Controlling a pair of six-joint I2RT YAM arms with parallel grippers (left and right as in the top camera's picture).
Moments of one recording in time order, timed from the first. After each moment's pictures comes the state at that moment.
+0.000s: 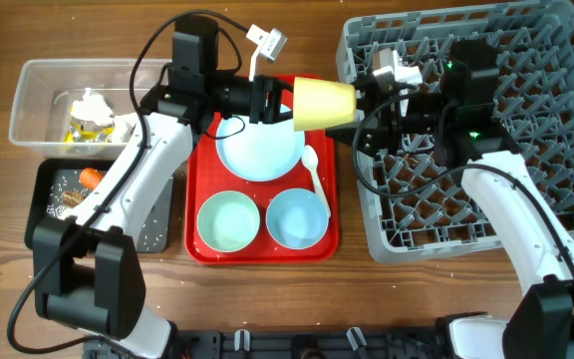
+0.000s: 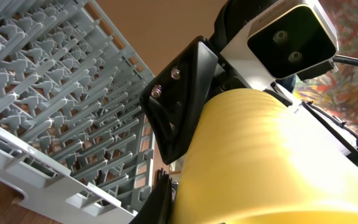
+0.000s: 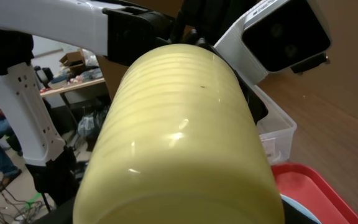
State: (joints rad) left arm -0.27 1.74 1.33 -0.15 1.38 -0.43; right arm 0.14 1.51 1.06 0.09 -1.40 -0.16
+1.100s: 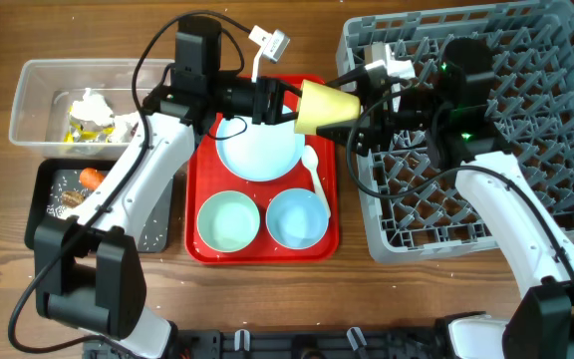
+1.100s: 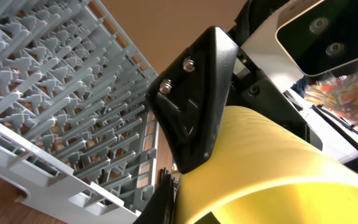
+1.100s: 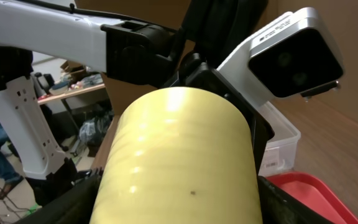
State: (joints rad) left arm -0.28 1.74 1.33 -0.15 1.36 -0.43; right arm 0.18 1.51 1.06 0.20 -1.35 -0.02
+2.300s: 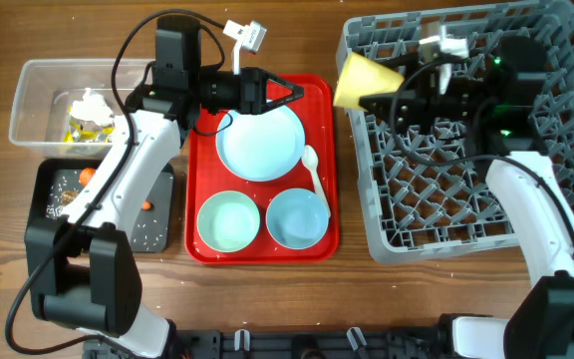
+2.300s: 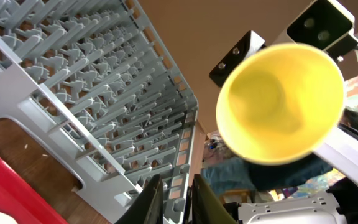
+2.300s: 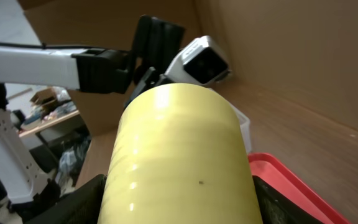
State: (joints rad) left arm -0.21 1.74 1.33 -0.20 1.23 -0.42; right arm -0.03 1.51 1.06 0.27 -1.38 0.16
